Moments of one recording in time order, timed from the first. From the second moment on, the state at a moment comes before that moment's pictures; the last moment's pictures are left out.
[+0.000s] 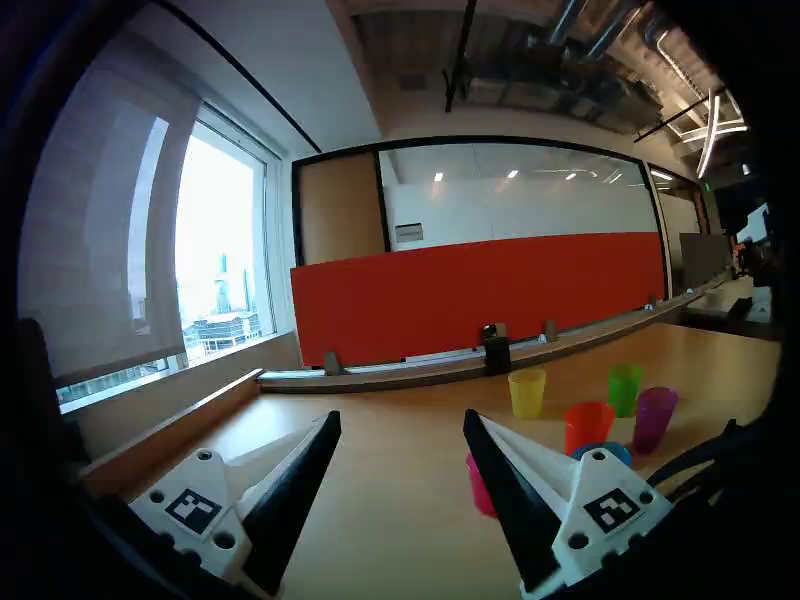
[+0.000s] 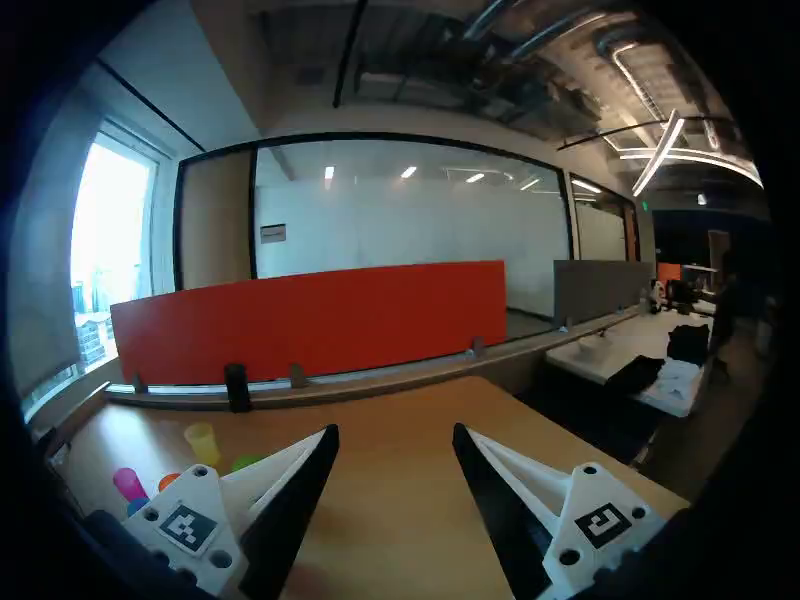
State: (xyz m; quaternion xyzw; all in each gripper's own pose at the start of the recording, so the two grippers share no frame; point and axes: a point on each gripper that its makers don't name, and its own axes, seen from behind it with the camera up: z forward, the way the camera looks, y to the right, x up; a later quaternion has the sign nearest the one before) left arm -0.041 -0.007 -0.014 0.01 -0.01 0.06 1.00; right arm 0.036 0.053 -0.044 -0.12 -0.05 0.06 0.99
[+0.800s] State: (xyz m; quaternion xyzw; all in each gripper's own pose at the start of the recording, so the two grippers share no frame) left arm -0.093 -0.020 -0.016 0.03 0.01 0.01 1.00; right arm 0.053 0.032 -0.047 -0.10 0.00 0.04 0.99
